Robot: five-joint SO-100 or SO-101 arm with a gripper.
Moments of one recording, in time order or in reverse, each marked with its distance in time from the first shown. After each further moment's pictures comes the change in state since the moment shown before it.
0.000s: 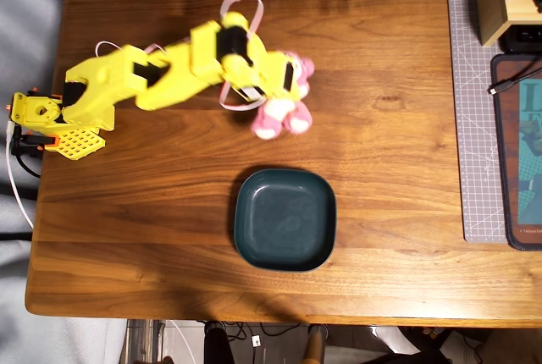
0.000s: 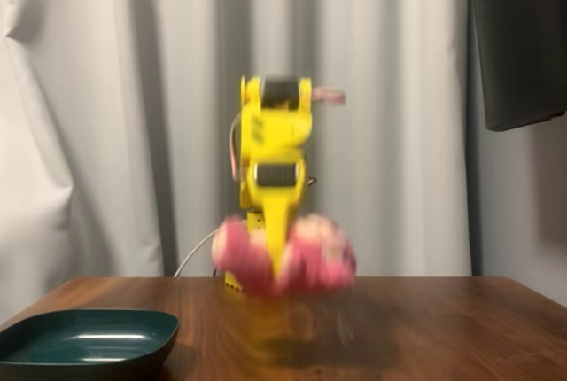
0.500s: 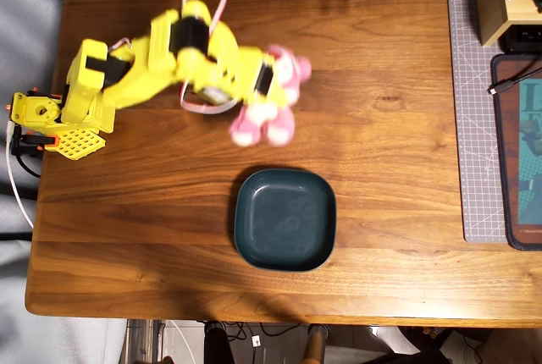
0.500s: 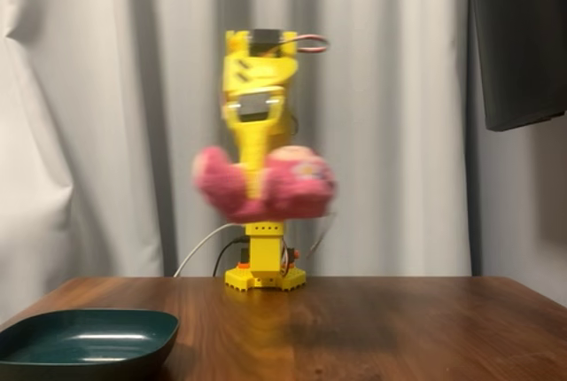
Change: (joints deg) arm -10.8 13.0 7.5 0.0 3.7
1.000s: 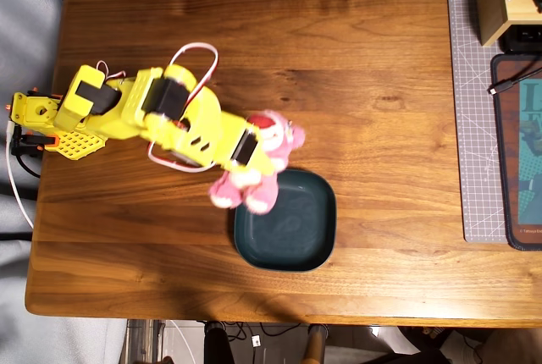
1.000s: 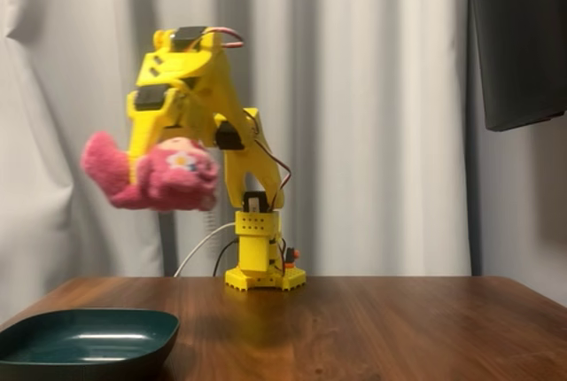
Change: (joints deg) arm -14.7 0.0 -2.7 0.0 -10.4
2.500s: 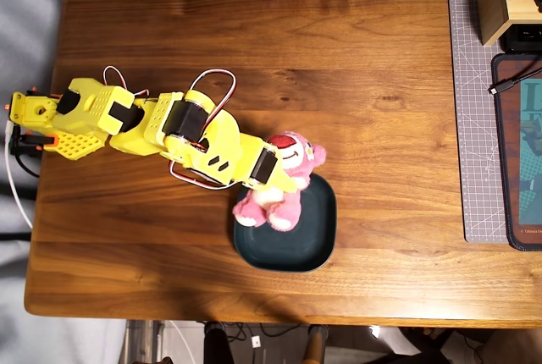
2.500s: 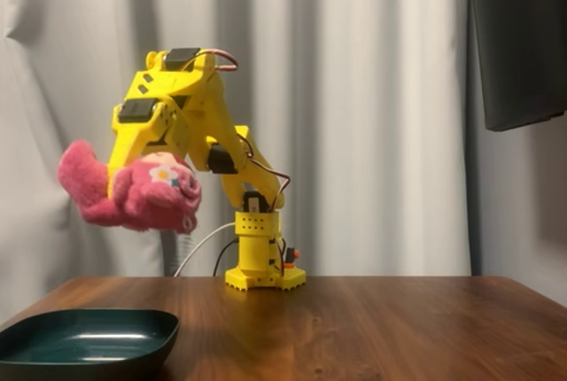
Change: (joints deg) arm 1.4 -16.4 -19.1 -7.6 -2.4
